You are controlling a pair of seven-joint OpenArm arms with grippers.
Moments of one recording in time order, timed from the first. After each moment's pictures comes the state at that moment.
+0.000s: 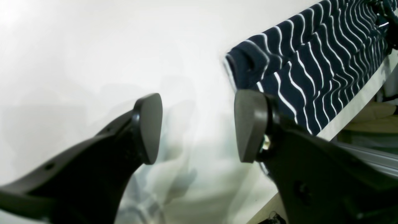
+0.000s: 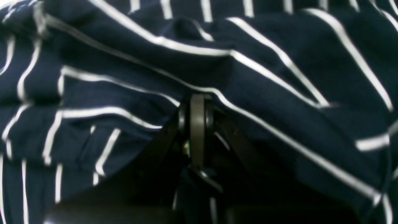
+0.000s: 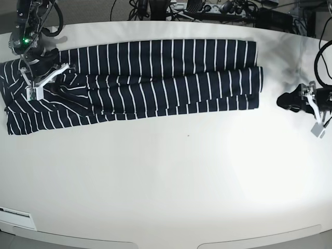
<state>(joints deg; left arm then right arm) -2.6 -51.8 -5.2 71.9 -82.9 -38.4 73.6 -25.1 17.4 19.7 102.5 23.8 12.2 -41.4</state>
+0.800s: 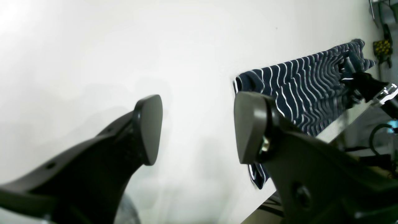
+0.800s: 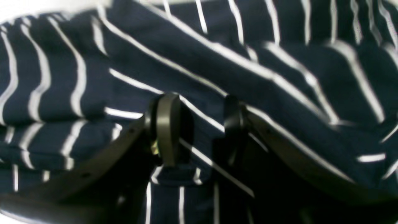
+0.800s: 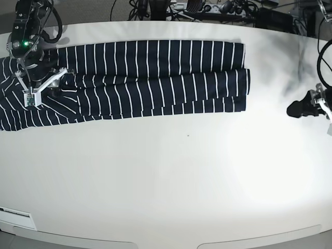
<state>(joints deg) -0.2 -45.1 -22.1 71.8 -84.4 -32.2 80.7 -23.5 17.2 19.8 110.7 20.4 11.0 -45.3</state>
